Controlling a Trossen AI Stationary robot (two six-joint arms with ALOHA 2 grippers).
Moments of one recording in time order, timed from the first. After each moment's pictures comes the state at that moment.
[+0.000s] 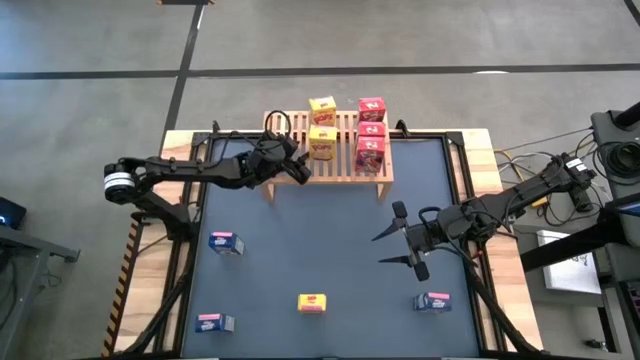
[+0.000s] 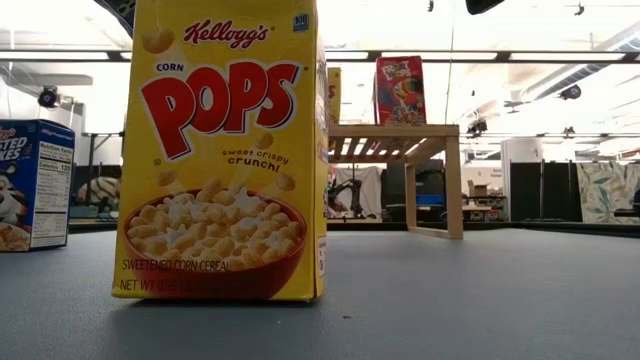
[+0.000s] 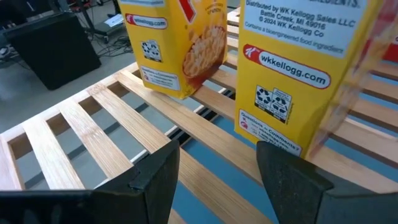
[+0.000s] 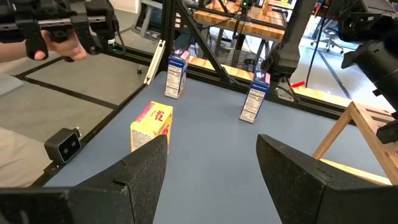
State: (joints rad) left arm 0.32 1.48 0.85 0.19 -0.46 -0.09; right arm 0.39 0.99 0.70 0.06 0.11 -0.12
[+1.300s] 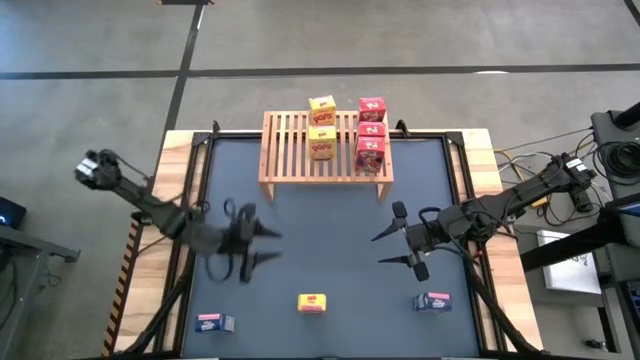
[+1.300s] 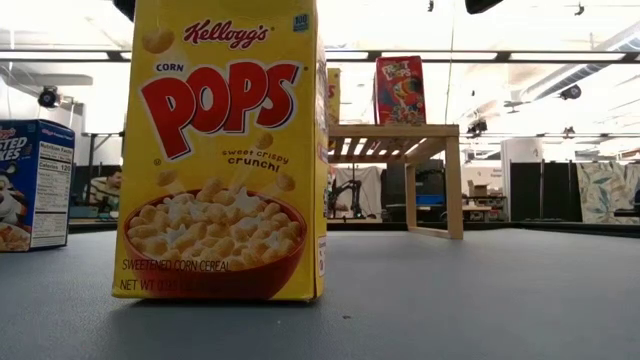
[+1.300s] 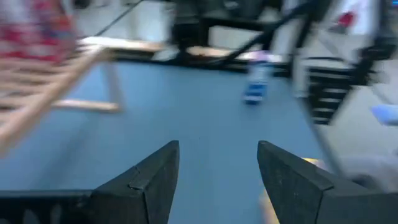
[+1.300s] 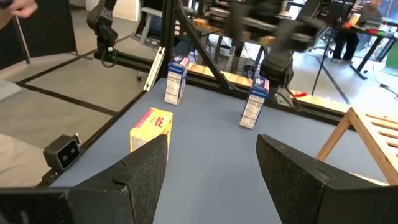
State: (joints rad) left arm -0.55 1.05 0.76 -0.09 -0.53 -0.32; right arm 0.39 0.99 0.67 0.11 0.11 -0.13
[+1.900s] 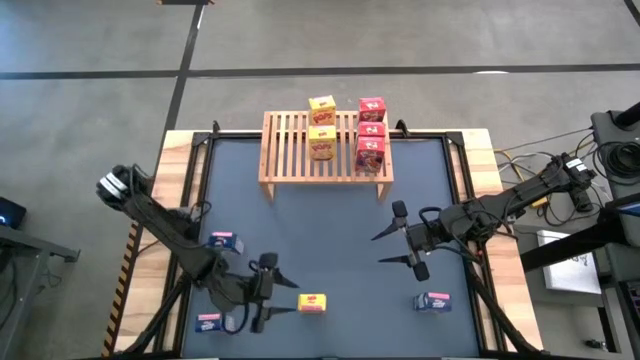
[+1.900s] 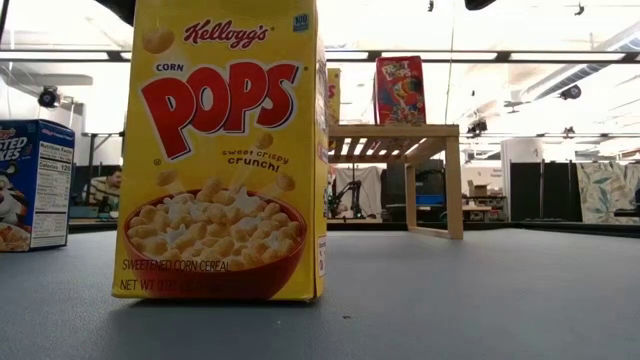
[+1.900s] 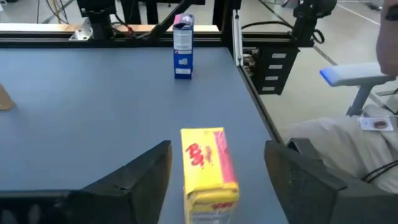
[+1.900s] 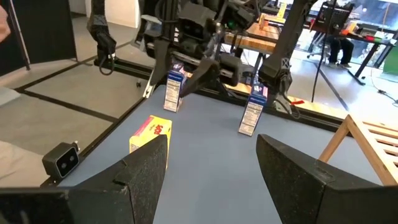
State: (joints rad) left arm -0.73 1.47 0.84 0.20 -0.53 -0.33; right arm 0.39 0.99 0.67 0.14 0.11 -0.13
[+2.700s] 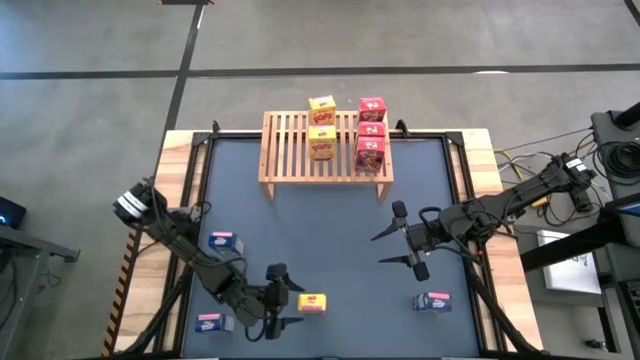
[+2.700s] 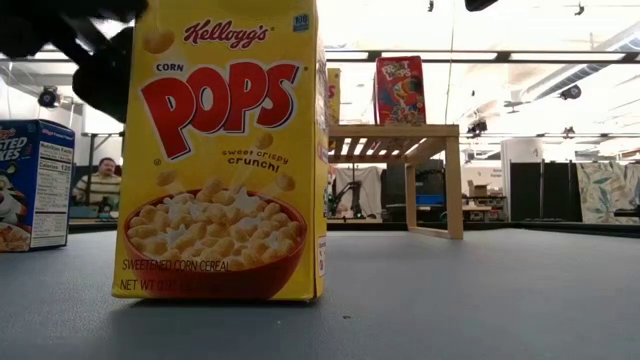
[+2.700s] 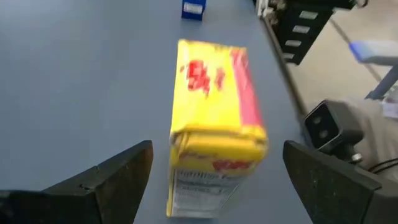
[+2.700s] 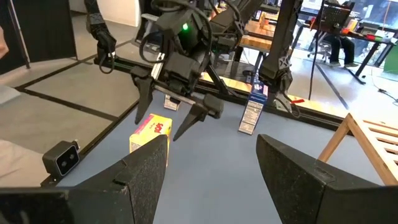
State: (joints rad) left arm -0.72 1.71 0.85 0.26 -0.52 -0.54; right arm 0.39 0.99 0.67 0.14 0.11 -0.13
